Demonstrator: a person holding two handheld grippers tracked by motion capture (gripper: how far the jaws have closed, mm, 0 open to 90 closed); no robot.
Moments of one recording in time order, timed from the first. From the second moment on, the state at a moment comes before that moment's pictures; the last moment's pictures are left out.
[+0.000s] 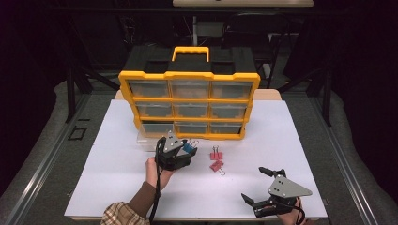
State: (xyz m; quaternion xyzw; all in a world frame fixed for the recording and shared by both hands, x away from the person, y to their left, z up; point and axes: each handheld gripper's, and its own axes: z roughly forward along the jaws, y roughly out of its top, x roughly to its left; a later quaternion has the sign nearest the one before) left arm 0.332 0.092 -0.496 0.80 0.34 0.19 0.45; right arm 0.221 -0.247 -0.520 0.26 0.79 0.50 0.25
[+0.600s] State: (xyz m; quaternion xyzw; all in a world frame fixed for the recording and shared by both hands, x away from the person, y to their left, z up) left arm 0.337 0.115 -0.474 0.77 0.36 0.21 0.48; right arm 0.219 -0.249 -0.520 0.26 0.79 0.49 0.25
